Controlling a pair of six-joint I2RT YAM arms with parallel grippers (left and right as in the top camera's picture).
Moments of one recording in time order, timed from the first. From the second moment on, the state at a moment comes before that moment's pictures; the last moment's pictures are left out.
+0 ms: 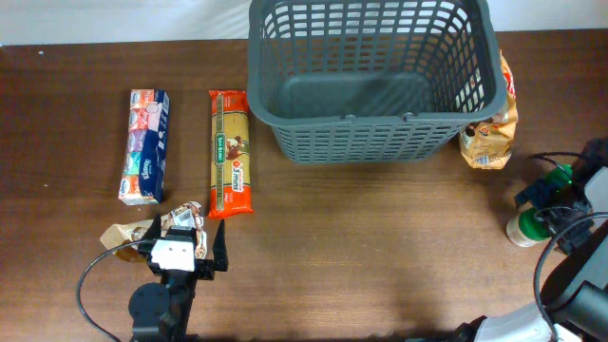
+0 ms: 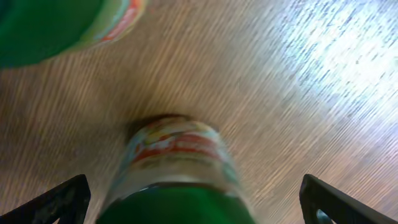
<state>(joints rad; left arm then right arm) 0.00 0.01 0.09 -0.27 0.08 0.06 -0.64 1.77 1.17 -0.95 0.09 0.43</state>
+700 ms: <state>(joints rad) 0.00 0.01 0.09 -0.27 0.08 0.06 -0.65 1.77 1.10 -0.89 0.04 0.41</state>
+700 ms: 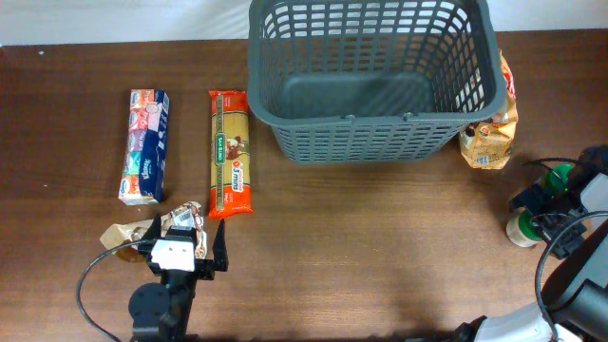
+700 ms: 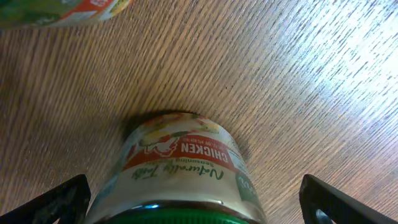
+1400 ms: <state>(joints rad) 0.00 0.01 0.09 -0.27 0.08 0.06 -0.65 1.77 1.06 -0.86 0.03 0.39</state>
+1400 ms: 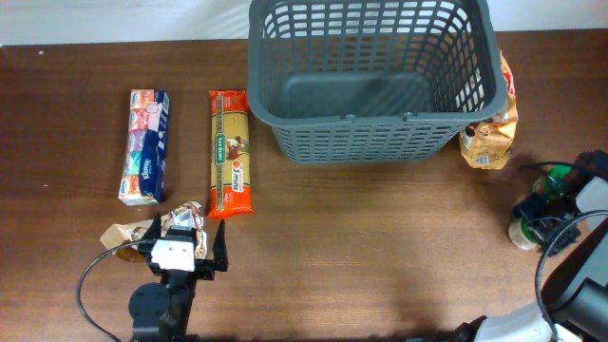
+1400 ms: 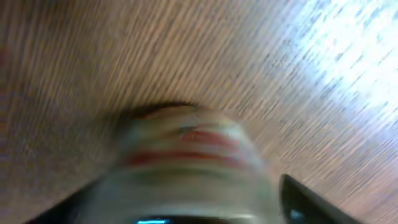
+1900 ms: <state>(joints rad) 0.00 0.01 0.09 -0.27 0.08 0.06 -0.65 1.77 1.06 -0.89 0.03 0.40</state>
